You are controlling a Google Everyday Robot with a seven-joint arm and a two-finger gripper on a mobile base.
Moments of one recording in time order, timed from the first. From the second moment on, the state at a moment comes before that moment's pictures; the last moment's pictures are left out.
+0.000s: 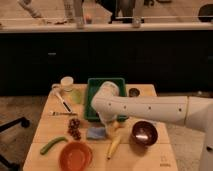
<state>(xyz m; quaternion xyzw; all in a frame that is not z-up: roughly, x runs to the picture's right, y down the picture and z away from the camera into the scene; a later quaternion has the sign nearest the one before) 0.031 0.193 0.753 -0.32 -0.01 -0.09 0.94</state>
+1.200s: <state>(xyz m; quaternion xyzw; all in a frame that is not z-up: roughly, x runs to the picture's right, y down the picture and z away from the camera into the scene) 0.048 0.196 0.746 -0.32 0.01 -0.07 0.94</state>
